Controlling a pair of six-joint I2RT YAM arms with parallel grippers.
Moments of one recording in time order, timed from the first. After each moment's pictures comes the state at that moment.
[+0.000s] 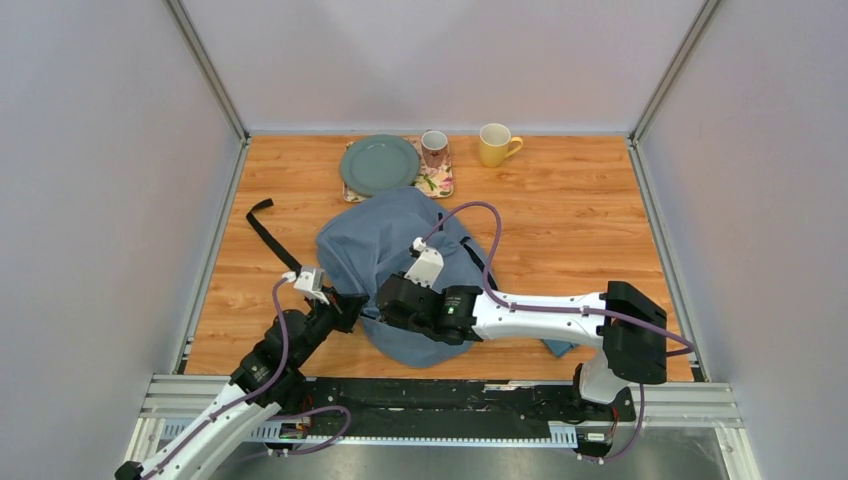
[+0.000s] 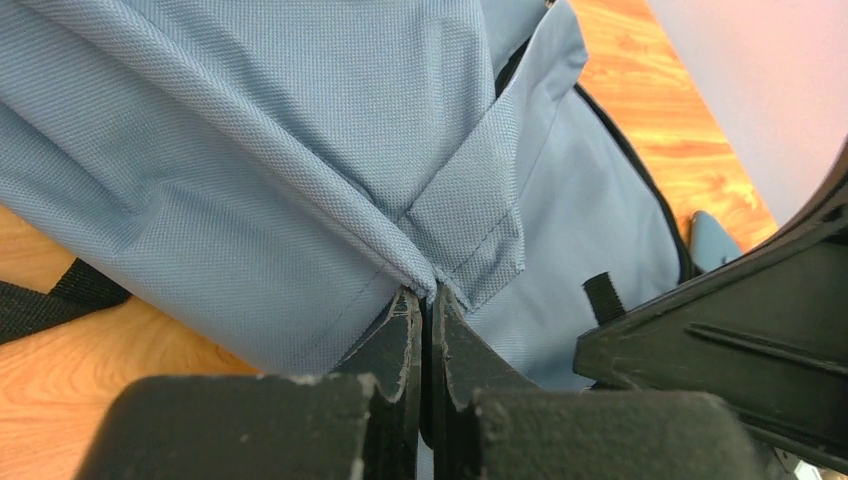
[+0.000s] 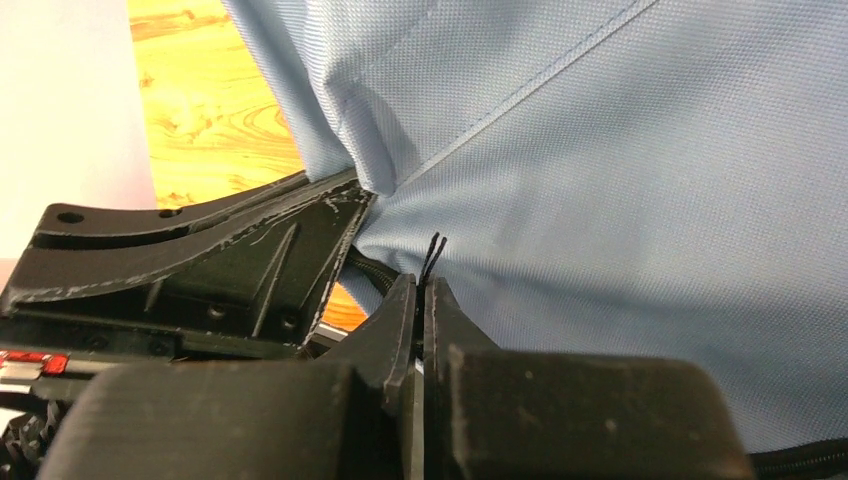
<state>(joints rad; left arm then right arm) -0.70 0.06 0.05 -0.15 -0.14 -0.57 1.30 1.62 1.17 -0.38 0.47 1.33</state>
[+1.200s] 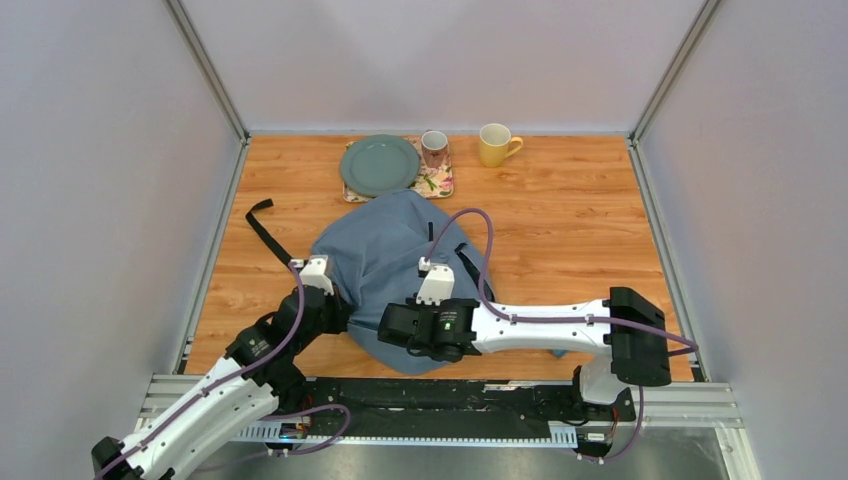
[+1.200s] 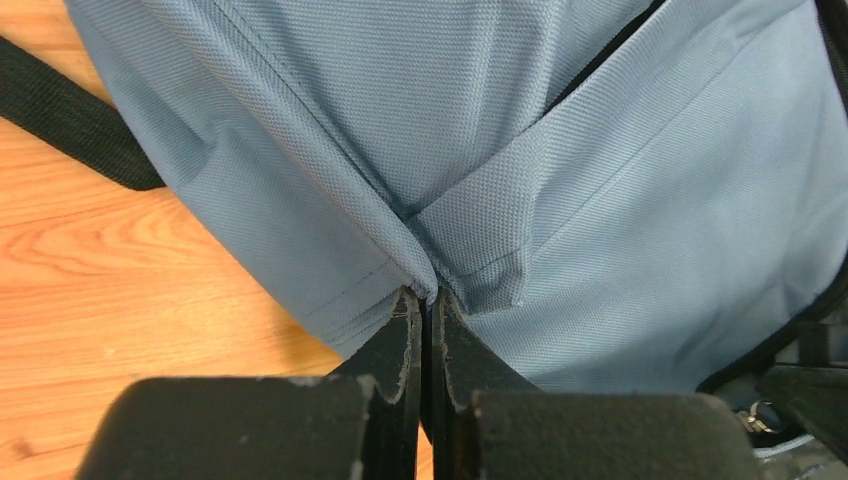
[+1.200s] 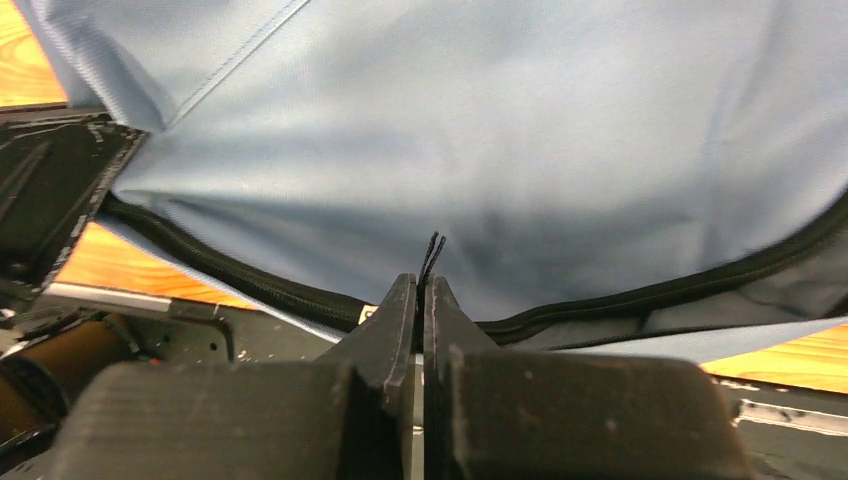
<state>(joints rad) -0.70 0.39 0.31 -0.52 -0.22 -0.59 1.40 1.62 1.23 -0.77 0.55 1.37</state>
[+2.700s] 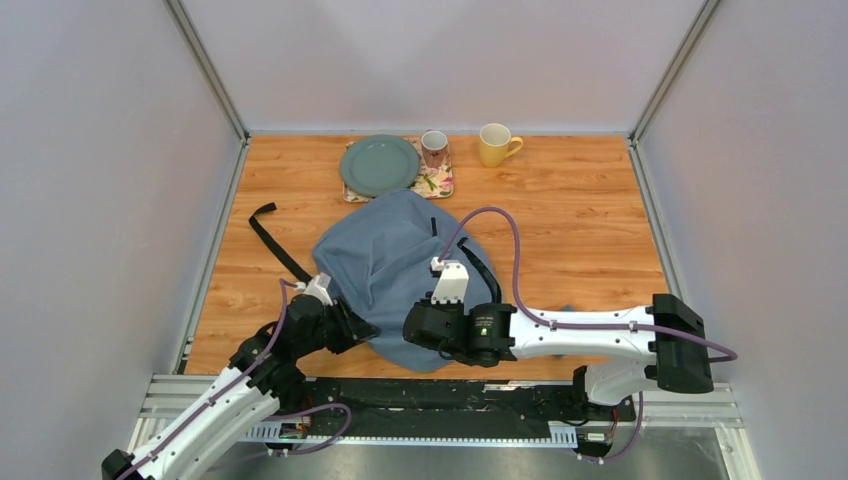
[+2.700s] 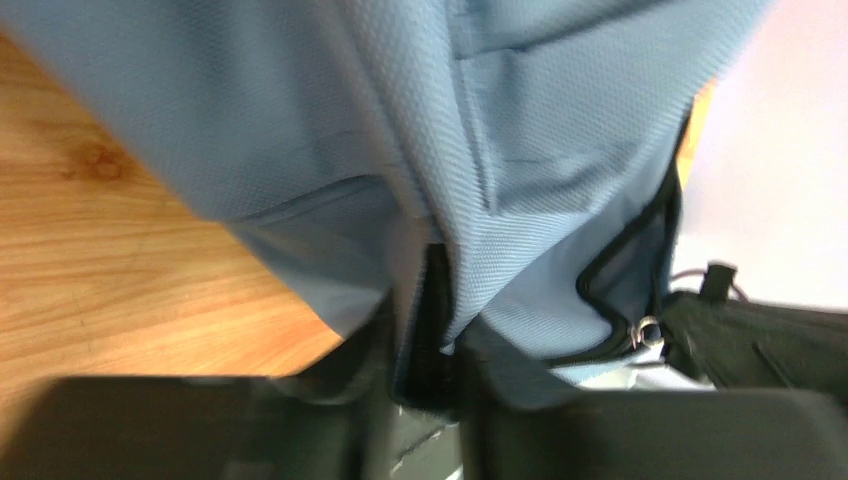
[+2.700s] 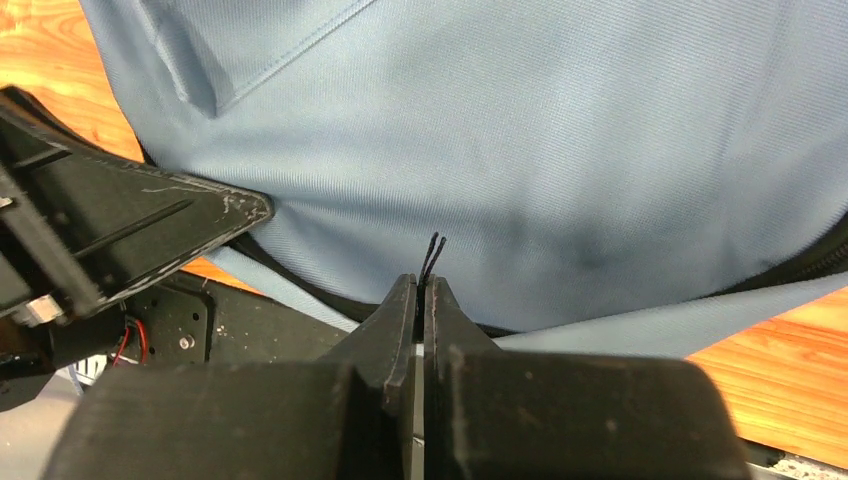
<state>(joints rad) -0.65 0.32 0.22 -0.52 0.14 -1.13 1.40 1.42 1.05 -0.64 0.60 1.20</state>
